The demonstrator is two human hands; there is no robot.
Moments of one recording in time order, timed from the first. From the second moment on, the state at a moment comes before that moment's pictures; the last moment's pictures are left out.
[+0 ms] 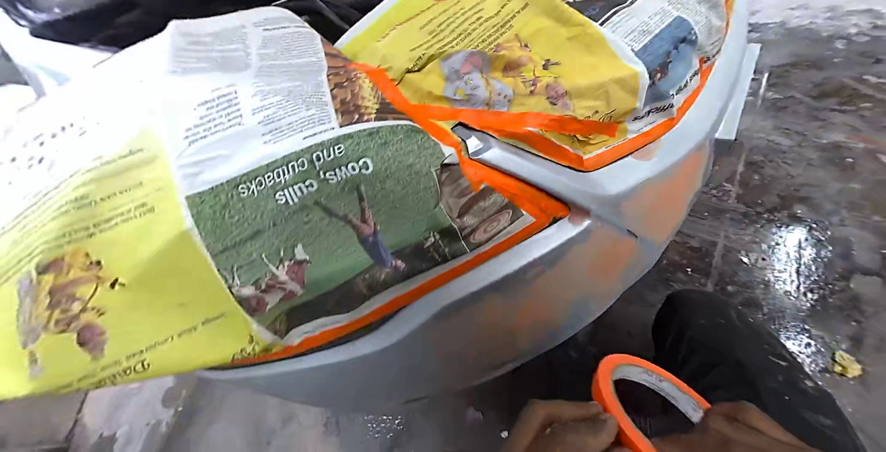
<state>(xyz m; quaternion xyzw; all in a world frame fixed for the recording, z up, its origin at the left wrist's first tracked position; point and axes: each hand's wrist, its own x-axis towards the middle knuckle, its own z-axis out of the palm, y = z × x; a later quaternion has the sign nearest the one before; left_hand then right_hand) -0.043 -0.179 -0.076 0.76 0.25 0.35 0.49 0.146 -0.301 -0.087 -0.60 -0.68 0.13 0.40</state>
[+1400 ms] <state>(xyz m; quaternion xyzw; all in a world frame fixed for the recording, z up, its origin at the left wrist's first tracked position) -0.109 -0.002 -0.031 0.86 0.19 0.43 -0.22 0.109 -0.266 -0.081 -0.59 -0.71 -0.12 0.36</state>
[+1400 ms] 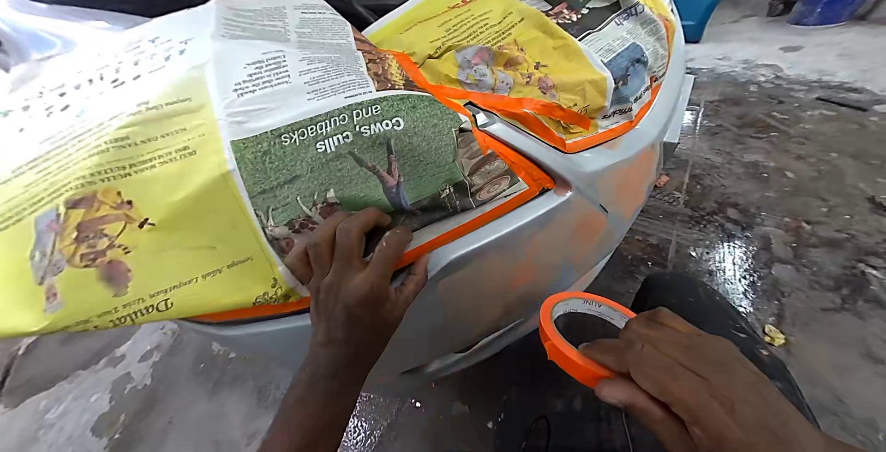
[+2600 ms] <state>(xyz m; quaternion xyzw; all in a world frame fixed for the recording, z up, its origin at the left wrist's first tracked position) -0.028 0.005 0.023 0.93 0.03 0.27 -0.25 0.091 -0.263 -0.120 -0.58 -0.69 -0.09 0.43</state>
